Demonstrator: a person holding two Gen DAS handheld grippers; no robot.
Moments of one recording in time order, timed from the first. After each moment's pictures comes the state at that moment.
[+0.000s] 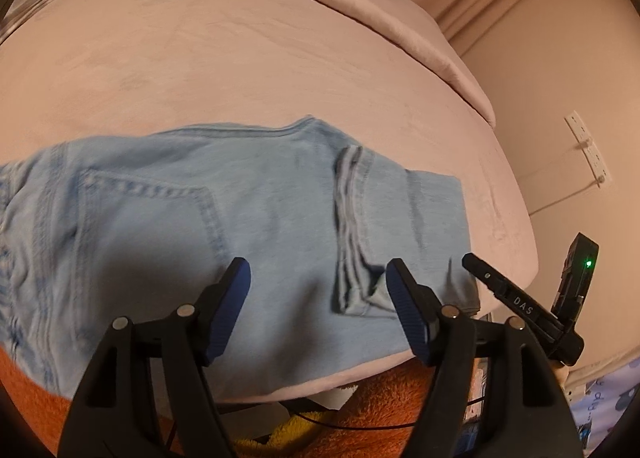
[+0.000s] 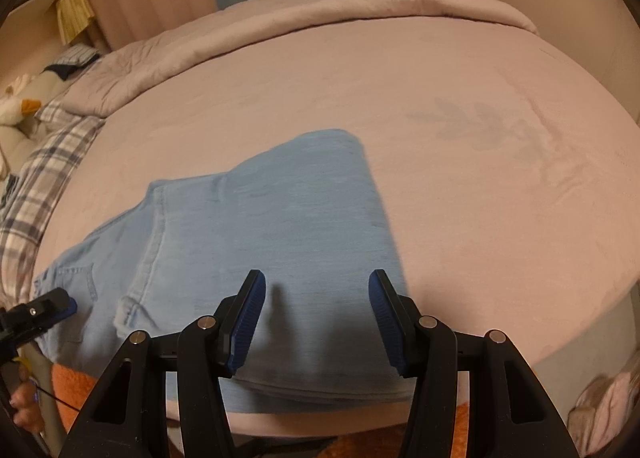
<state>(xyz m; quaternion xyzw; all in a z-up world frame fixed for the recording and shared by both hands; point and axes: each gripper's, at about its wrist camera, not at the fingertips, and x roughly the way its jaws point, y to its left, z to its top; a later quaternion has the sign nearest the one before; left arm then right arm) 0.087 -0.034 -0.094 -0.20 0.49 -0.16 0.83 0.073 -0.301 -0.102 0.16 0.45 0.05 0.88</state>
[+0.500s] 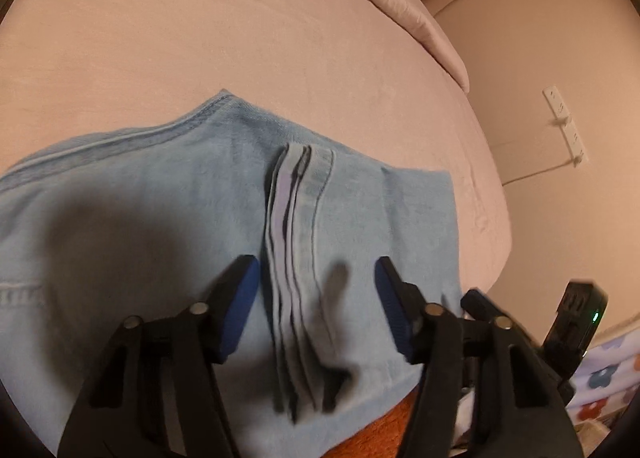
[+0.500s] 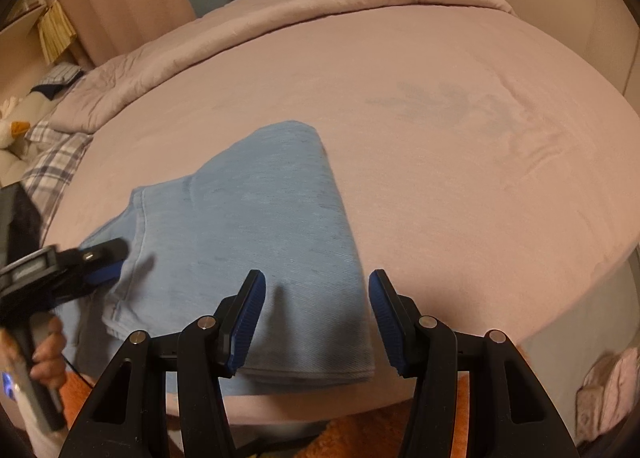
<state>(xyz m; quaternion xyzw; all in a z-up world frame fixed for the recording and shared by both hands) 0.164 -0.079 -0.138 -0.24 0.54 -0.25 0.77 0.061 -0.321 -0.109 0.20 0.45 0.03 0.87</state>
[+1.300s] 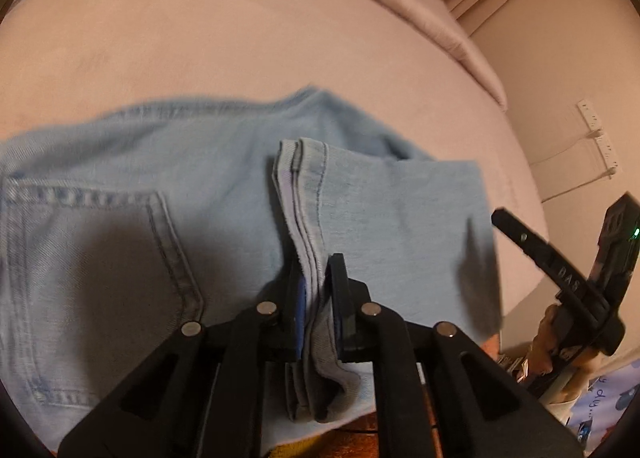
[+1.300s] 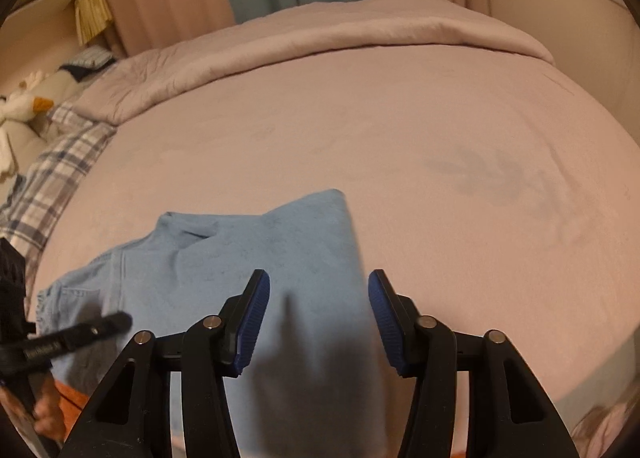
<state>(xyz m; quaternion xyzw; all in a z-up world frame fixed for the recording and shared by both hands) 0.106 -0.040 -0.135 -0.20 0.52 -0.15 0.81 0.105 -0.286 -0.088 0.14 0.42 0.07 0.90</state>
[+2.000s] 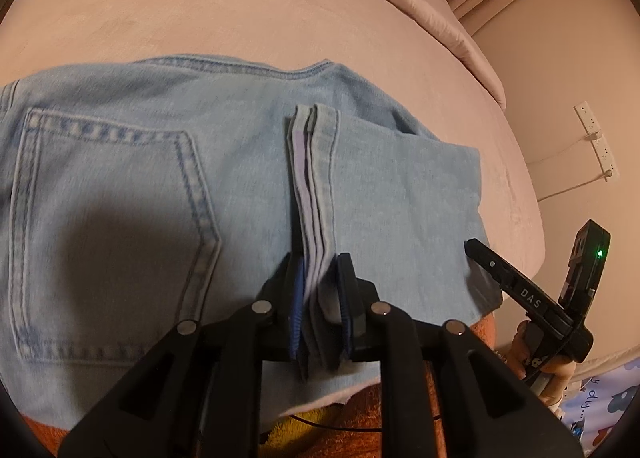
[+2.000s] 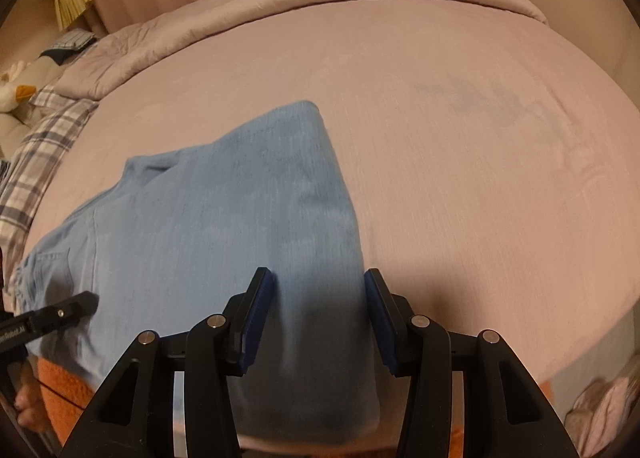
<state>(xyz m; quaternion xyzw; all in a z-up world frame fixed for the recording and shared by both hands) 0.080 -0.023 -0.139 -0.21 0.53 -0.16 0.81 0.082 -0.293 -0.129 0.15 0.47 0.06 0.87</state>
